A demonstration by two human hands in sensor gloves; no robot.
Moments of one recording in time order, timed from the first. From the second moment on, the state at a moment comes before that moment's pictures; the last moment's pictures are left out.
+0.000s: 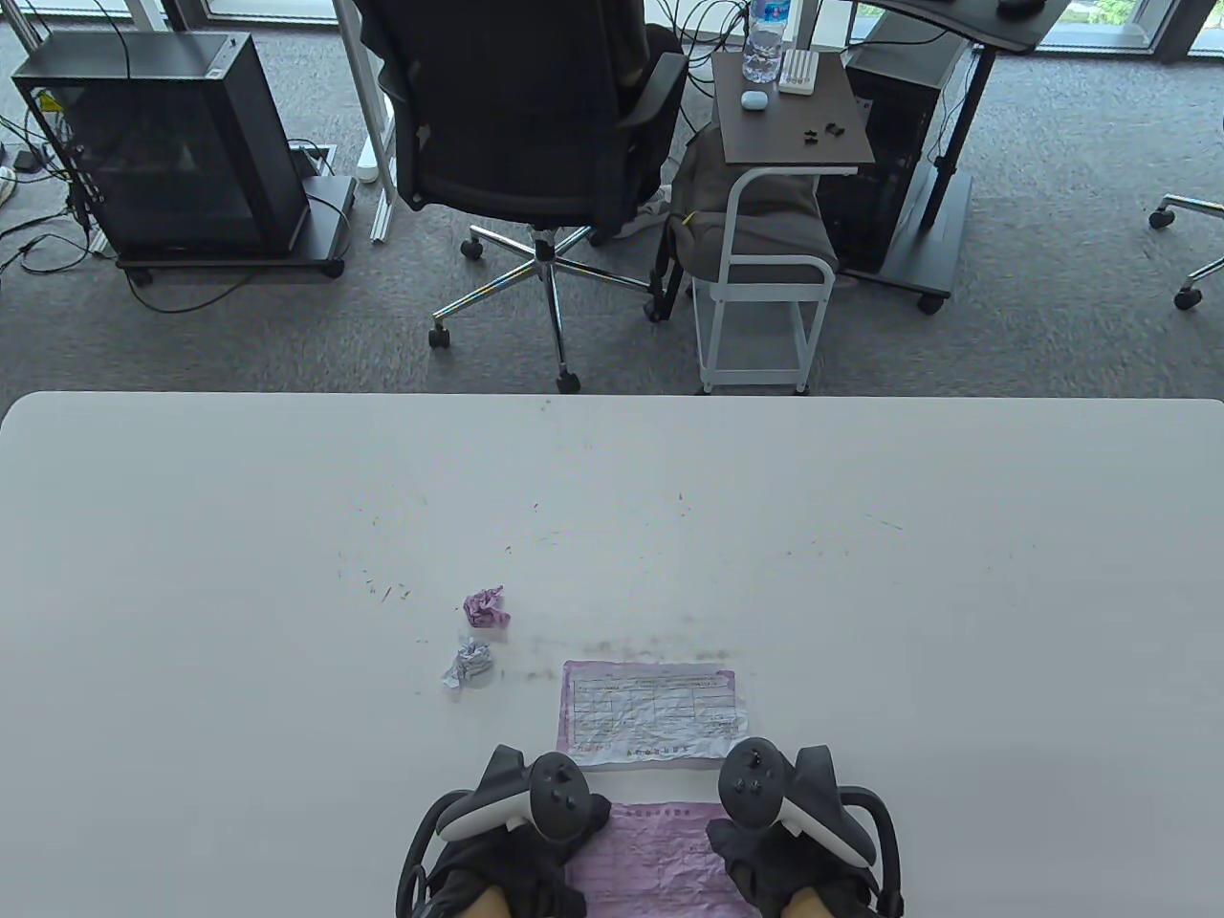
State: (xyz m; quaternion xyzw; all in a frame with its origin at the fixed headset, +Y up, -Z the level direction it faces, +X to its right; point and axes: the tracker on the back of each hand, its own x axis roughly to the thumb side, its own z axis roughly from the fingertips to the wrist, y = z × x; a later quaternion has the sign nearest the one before) left_hand -0.119 -0.789 -0.220 -0.43 -0.19 0.07 0.88; right_hand 0.118 -0.744 -0.217 0.11 0.21 0.96 0.12
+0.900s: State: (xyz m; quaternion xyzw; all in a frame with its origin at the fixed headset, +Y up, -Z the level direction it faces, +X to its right) left_hand -0.119 -0.788 -0.220 -0.43 -0.19 0.07 0.88; right_hand 0.059 -0.764 -0.199 0.29 0.34 0.89 0.09
